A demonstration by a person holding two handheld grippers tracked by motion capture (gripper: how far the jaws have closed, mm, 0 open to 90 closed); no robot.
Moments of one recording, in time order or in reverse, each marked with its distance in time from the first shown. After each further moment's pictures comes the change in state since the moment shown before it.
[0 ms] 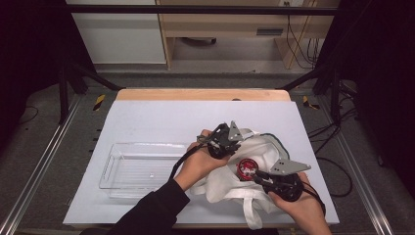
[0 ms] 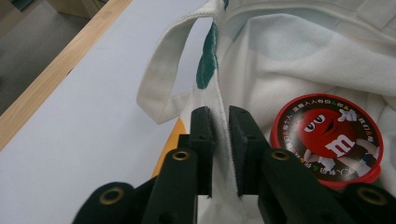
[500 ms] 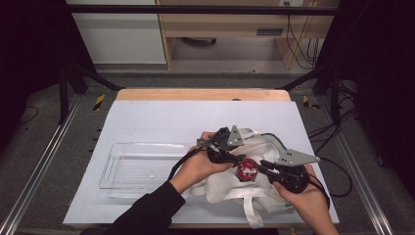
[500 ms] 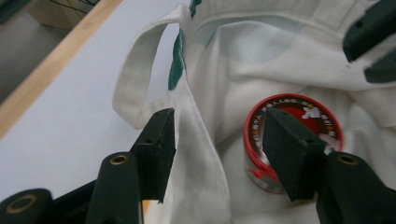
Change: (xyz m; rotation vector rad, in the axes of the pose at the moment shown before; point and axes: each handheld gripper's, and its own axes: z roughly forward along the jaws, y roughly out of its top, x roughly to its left) left arm -0.015 0.002 0.001 -0.026 -0.002 0.072; right arm -0.015 0.015 -0.011 -0.062 -0.058 0.021
